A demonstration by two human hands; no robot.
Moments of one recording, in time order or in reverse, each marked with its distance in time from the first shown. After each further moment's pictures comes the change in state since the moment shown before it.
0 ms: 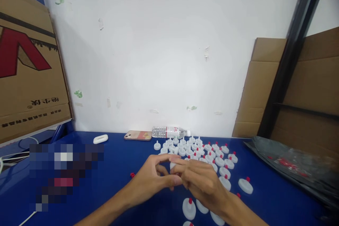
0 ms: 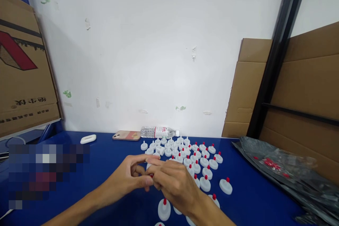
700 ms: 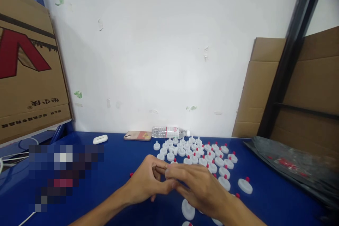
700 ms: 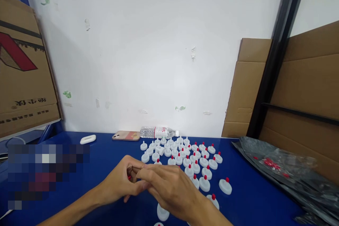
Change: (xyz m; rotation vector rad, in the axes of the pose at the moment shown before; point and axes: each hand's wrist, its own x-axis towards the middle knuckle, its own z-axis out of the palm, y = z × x) left_hand -0.004 -0.002 -0.004 0.095 -0.092 0.026; right_hand 0.001 -0.007 0.001 0.012 -0.107 0.016
